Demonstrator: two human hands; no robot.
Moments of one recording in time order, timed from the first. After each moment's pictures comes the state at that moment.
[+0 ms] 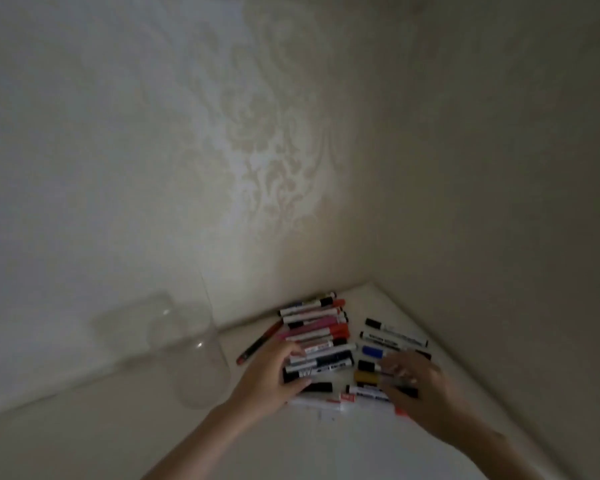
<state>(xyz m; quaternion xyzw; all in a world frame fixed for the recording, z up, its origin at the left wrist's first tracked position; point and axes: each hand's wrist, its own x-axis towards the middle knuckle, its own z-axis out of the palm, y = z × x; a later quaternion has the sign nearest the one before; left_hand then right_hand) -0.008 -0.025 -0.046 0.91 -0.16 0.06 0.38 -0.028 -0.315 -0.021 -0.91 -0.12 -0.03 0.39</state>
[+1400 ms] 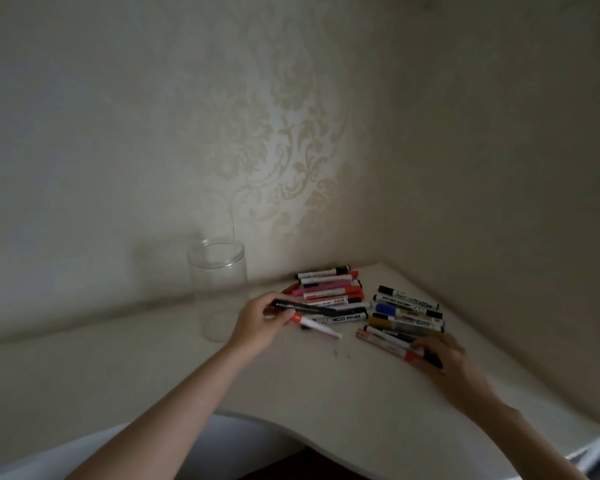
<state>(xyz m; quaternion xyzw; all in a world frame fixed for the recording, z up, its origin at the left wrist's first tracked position) -0.041 0.012 -0.082 0.82 -0.06 0.15 0.54 -0.066 -0.335 -0.106 -0.96 -0.10 -0.11 0.23</state>
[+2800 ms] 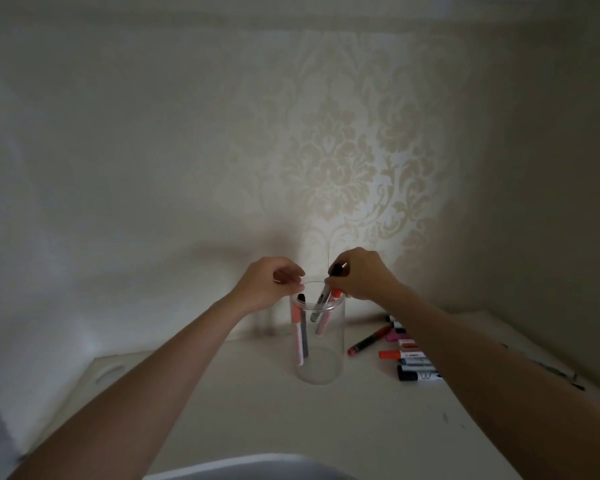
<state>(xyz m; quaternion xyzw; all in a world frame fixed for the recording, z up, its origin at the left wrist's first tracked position) -0.042 0.166 0.054 0.91 -0.03 0.18 0.38 0.026 -0.026 0.074 -0.92 -0.27 -0.08 0.29</state>
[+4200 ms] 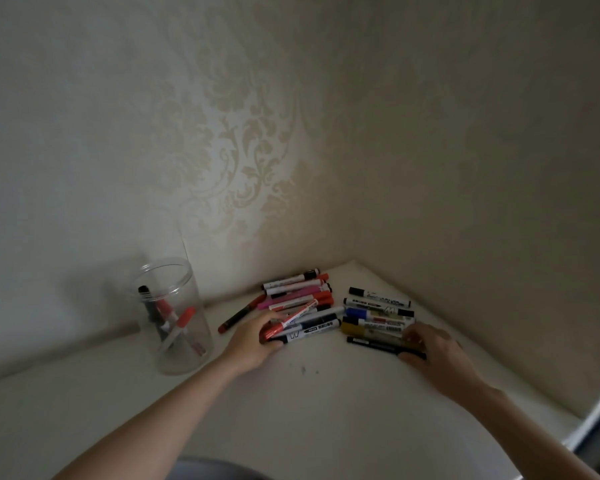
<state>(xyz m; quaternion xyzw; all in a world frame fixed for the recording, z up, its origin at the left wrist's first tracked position) 0.016 -0.023 -0.108 0.94 -0.10 0.05 0.33 -0.023 -0.374 -0.111 -0.97 -0.07 -0.10 0.22</state>
